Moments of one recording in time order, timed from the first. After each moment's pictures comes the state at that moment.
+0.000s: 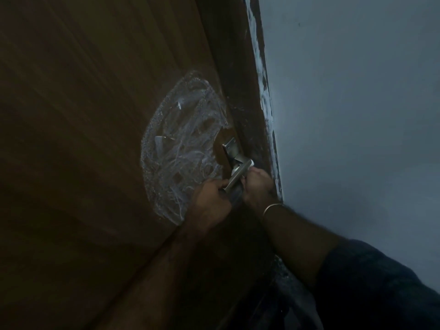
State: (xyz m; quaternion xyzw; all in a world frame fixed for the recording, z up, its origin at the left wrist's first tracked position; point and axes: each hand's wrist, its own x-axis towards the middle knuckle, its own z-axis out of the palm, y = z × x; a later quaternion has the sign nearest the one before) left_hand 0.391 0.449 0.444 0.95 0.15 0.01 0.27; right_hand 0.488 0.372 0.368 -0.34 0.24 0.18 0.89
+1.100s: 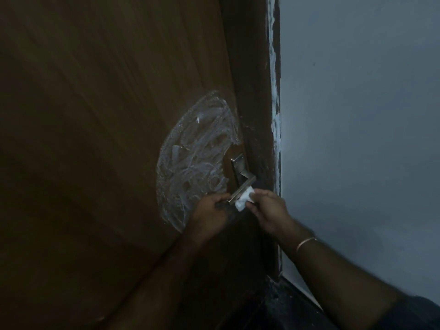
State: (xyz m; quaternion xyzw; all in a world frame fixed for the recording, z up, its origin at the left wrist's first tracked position) left_hand 0.376 0.450 0.450 0.85 0.20 0.02 0.48; right_hand 0.480 0.335 0.369 -0.47 0.15 0.28 0.82
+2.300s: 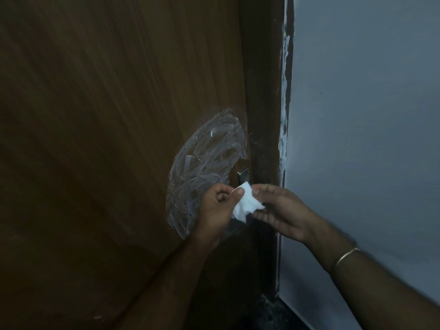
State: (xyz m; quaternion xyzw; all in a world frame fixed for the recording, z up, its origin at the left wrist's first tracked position) left_hand 0.387 0.431 0.463 0.70 0.20 0.20 0.66; right_hand 0.466 0.289 0.464 -0.48 -0.07 0.39 0.78
